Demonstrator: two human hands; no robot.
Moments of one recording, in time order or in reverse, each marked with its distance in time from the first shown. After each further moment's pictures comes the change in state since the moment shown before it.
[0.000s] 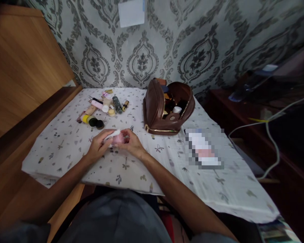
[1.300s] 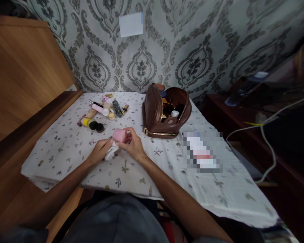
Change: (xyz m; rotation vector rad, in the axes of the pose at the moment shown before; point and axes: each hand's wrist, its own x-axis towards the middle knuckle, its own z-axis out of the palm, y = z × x) left_hand -0.001 0.005 0.009 -0.241 -0.114 -0.434; right_hand -0.002 -0.005 -0.001 -0.209 0.175 -0.193
